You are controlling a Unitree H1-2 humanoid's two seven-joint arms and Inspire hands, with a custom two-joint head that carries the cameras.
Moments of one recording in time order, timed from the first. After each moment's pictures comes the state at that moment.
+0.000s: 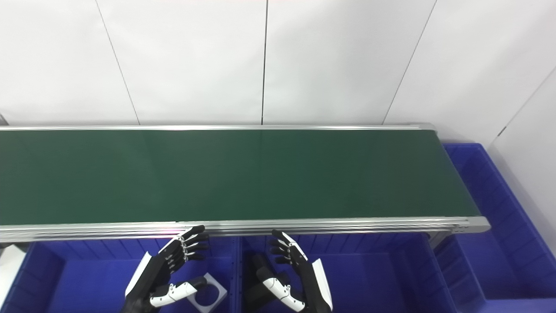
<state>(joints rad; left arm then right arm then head) 0.17 0.08 -0.21 0.20 0.03 -0.43 -0.14 0.18 -0.02 0.24 0.22 -0.25 -0.42 -0.13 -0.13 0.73</state>
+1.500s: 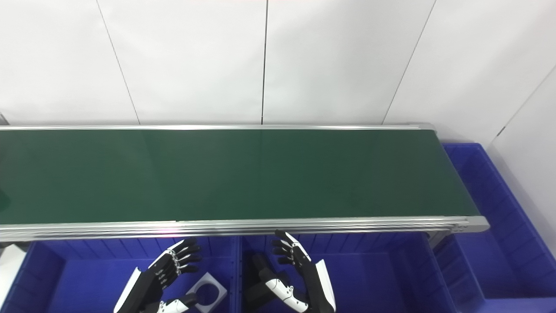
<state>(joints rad) 0.27 0.08 -0.19 0.12 0.00 -0.43 -0.17 0.19 -0.03 0.24 0.21 -0.23 -0.42 -0.13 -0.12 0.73</state>
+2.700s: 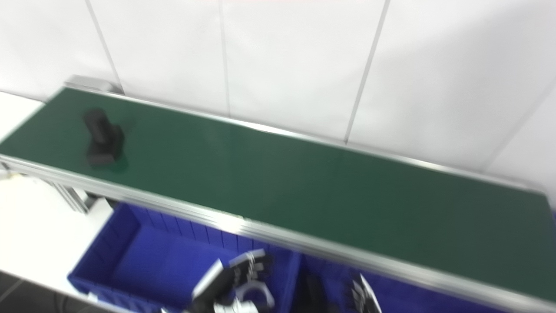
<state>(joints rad) 0.19 0.05 -0.27 0.30 0.10 -0.43 -0.05 0.17 -0.15 0.28 0.30 -0.13 -0.42 -0.12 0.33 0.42</state>
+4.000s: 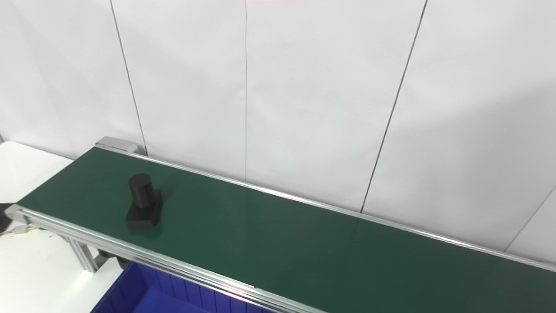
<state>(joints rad) 0.07 0.05 -0.39 0.48 0.11 -0.43 0.11 0.11 -0.18 0.29 0.30 -0.12 -0.42 -0.16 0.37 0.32</state>
